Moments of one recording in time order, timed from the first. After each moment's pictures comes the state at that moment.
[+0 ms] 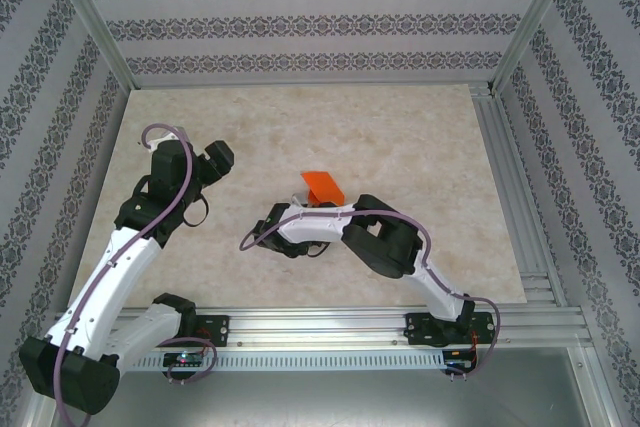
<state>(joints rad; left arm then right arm) -0.29 0.95 0.92 -0.53 -0.14 -0.76 1.14 2.27 1.60 -1.34 0.97 0.42</state>
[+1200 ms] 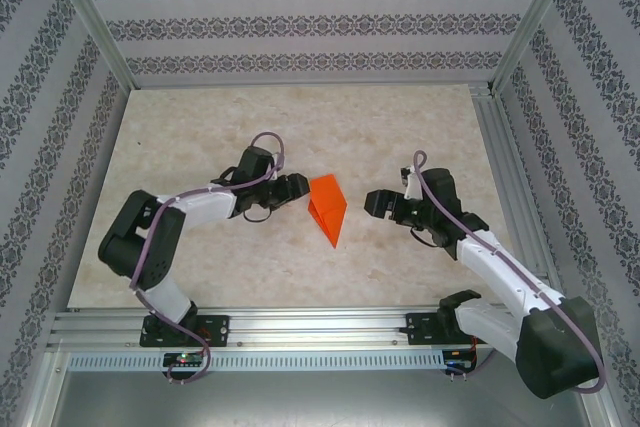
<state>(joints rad) -0.48 1.69 0.86 0.03 0.45 -0.85 0.30 1.02 0.52 -0.21 -0.45 0.53</state>
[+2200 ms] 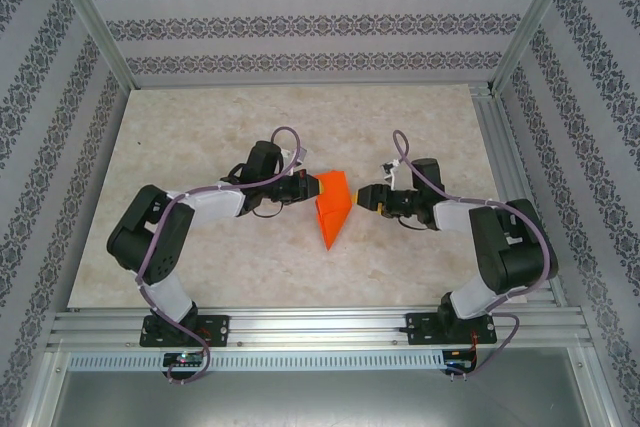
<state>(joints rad) -0.52 1.72 0.90 0.19 0.68 -0.78 0.19 1.59 0.58 0.26 -0.91 0.50</state>
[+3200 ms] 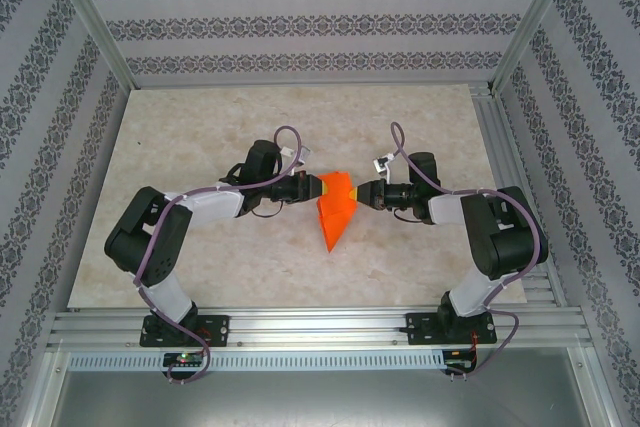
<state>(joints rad) -0.52 1.70 0.89 0.20 0.75 -0.74 0.21 1.68 0.62 0.40 -1.05 0.56</state>
